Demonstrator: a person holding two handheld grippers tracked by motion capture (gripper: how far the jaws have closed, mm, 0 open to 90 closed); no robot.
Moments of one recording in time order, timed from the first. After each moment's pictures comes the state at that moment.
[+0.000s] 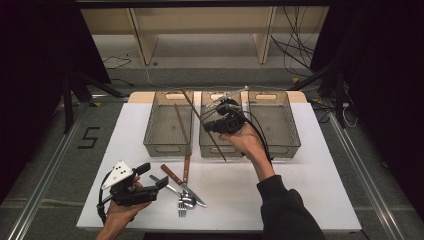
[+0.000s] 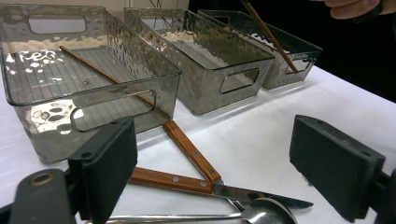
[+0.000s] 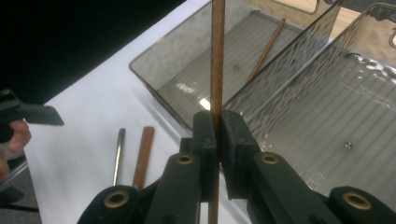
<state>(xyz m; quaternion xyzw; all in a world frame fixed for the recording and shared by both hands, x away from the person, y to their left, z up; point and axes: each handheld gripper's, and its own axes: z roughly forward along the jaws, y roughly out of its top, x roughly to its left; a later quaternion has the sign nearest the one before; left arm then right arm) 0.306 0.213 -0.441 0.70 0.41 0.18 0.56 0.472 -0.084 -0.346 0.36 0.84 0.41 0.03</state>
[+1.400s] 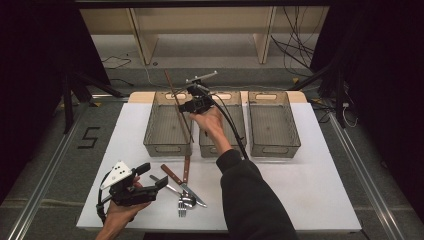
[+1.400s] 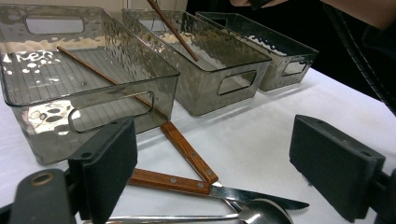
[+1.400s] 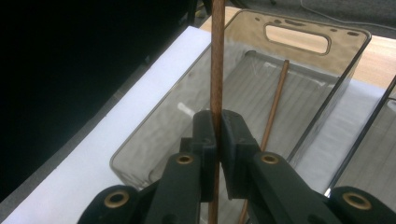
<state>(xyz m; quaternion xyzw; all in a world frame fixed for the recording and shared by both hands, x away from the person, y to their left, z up) 0.306 0.215 -0.440 0.70 0.41 0.17 0.56 0.543 0.000 -0.354 0.43 0.80 0.42 0.03</state>
